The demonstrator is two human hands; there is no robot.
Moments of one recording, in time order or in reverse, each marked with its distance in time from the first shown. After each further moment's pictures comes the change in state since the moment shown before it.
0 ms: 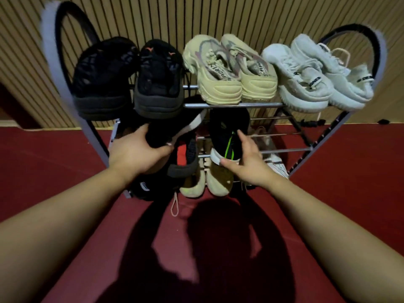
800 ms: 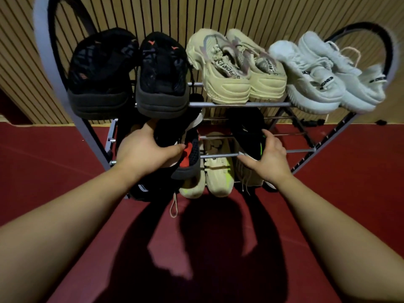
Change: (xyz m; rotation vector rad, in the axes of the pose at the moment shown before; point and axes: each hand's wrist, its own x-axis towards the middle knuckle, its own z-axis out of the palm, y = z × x) left_hand 0.000 0.012 0.001 -0.268 -0.030 0.060; right_hand 0.014 0.031 -0.013 -0.119 0.233 0.137
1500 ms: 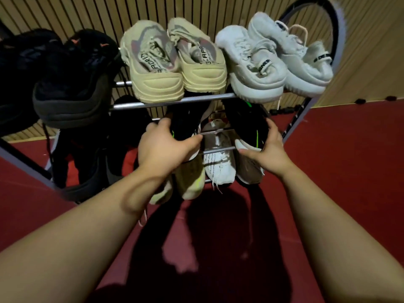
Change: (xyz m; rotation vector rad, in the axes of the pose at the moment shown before) left_hand 0.008 0.112 0.089 -0.054 0.025 -0.007; right_hand 0.027 0.094 -0.042 0.292 0.045 0.044
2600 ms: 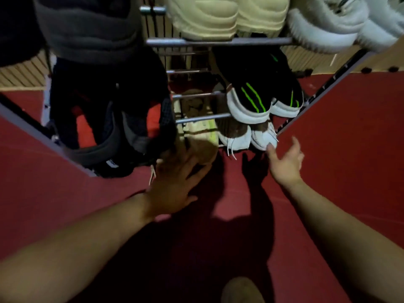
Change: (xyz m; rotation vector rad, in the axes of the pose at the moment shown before) left_hand -0.046 -0.188 0.089 0.467 -0.291 0.989; right_hand -0.092 0.012 0.061 -0.120 0.127 0.462
